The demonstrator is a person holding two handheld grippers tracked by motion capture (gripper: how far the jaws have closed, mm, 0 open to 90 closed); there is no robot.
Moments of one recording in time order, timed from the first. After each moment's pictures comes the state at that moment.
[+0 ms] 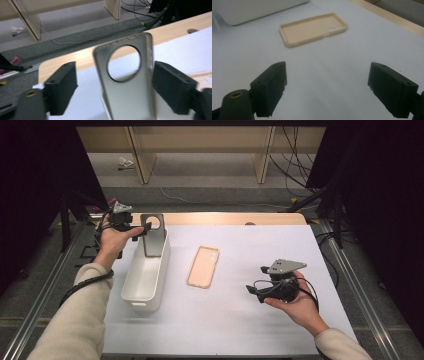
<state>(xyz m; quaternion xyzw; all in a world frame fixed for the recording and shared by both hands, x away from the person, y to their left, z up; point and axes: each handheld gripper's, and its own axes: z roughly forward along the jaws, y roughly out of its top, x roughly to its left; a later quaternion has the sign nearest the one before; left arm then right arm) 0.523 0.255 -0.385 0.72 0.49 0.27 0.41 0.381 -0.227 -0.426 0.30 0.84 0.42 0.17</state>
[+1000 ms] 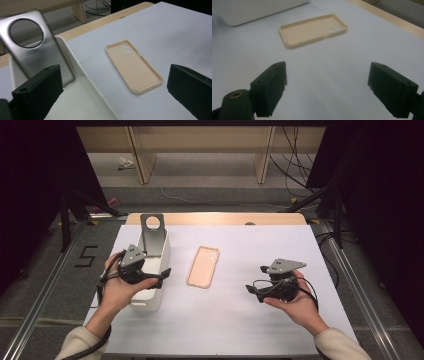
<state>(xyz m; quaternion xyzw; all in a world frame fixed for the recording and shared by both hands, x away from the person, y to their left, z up) 0.378 0.192 -0.399 0.77 0.38 0.24 0.46 0.381 -0.226 -0.425 0.29 0.84 0.42 0.17</state>
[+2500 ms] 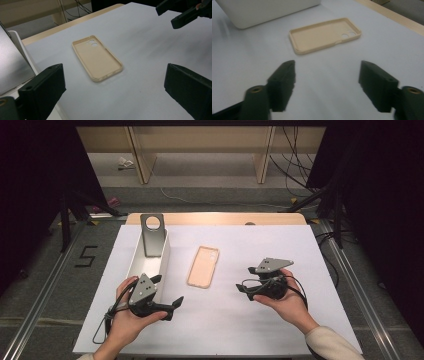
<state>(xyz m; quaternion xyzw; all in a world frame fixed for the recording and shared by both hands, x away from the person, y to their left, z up) 0.319 0.167 -0.429 0.77 0.34 0.23 0.49 0.387 -0.199 -0.426 0.28 0.85 0.42 0.15</state>
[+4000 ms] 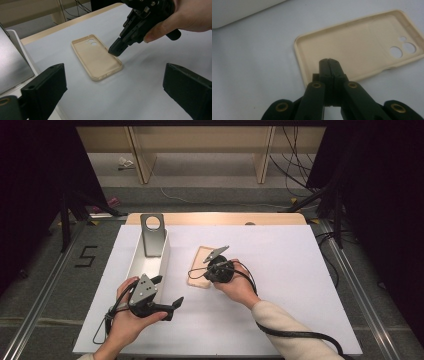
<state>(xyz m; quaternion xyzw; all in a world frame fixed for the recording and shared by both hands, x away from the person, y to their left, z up) 0.319 0.167 -0.430 0.77 0.33 0.22 0.49 0.449 -0.073 -0.458 0.27 0.91 0.31 0.09</state>
